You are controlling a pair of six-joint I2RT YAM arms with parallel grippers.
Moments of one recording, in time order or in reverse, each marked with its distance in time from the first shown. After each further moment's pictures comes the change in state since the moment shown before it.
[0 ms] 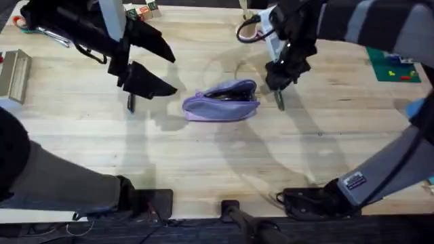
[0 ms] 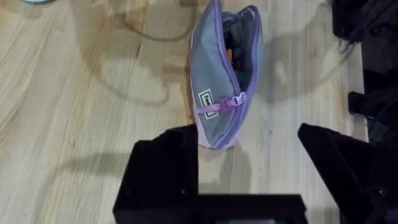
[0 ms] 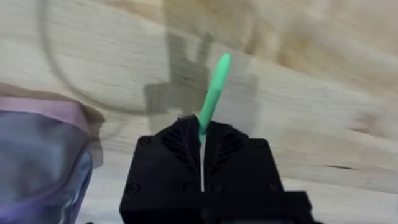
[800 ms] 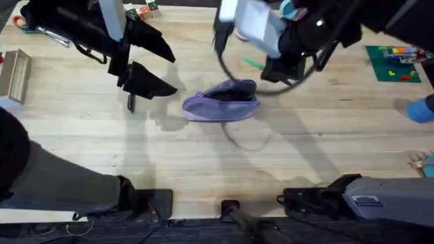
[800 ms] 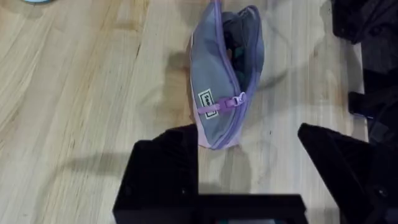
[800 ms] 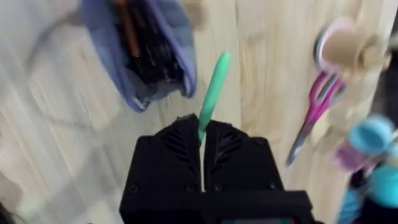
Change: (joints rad) left arm 0.000 0.000 0.000 0.000 0.000 0.000; right arm 0.215 -0.361 0.062 -0.120 -0.122 -0.838
